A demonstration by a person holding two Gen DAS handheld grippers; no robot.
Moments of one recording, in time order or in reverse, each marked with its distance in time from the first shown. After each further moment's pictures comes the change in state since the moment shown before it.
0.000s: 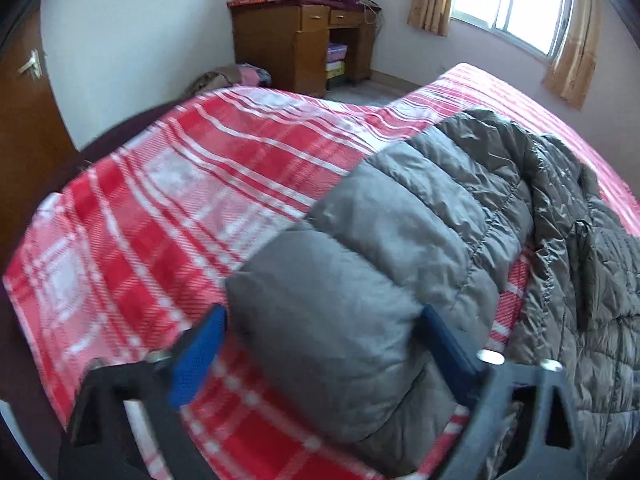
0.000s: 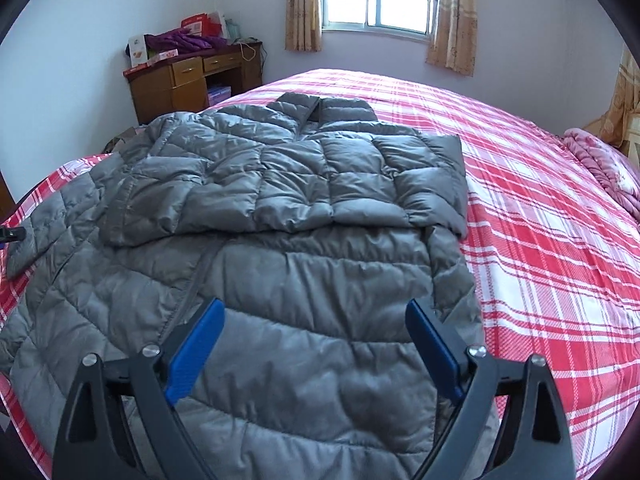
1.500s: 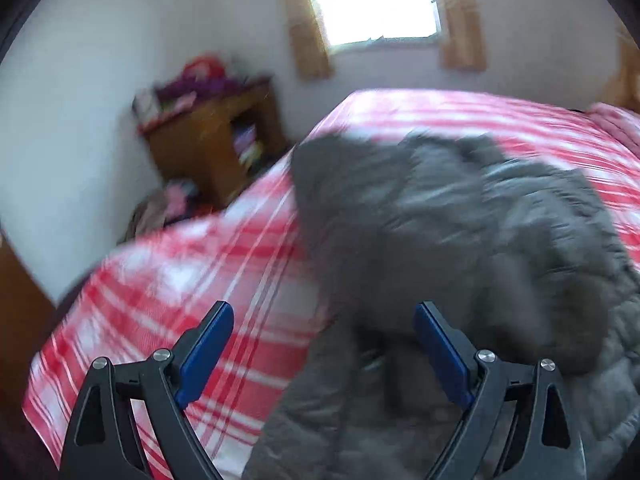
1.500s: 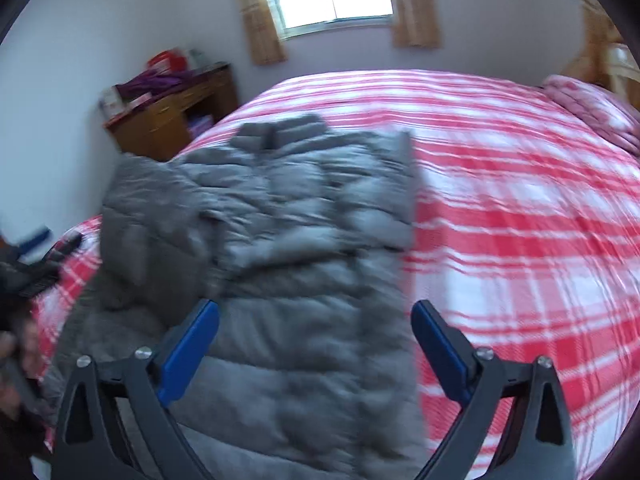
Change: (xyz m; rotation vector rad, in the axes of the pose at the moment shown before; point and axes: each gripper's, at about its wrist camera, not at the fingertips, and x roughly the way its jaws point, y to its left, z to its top) left arm -0.032 -0.218 0.003 0.372 -0.243 -0.001; right arm -0.009 -0.065 0.030 0.188 -0.004 0.101
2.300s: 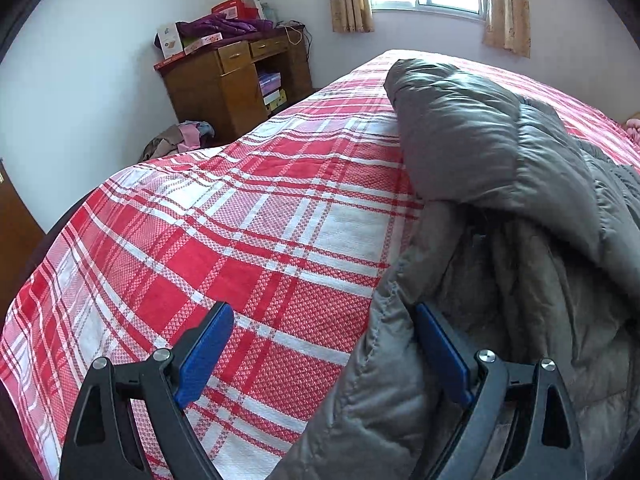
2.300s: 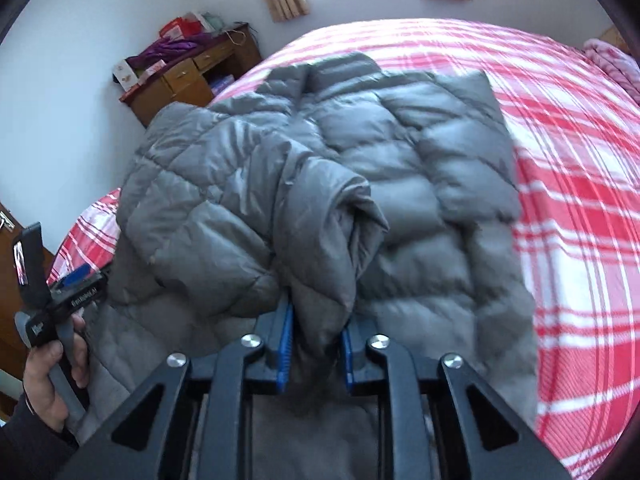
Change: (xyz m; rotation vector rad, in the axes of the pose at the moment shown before) left arm 0.062 0.030 -0.035 -0.082 0.129 0.017; right arm 0.057 0.030 -0.025 0.053 0.169 0.104
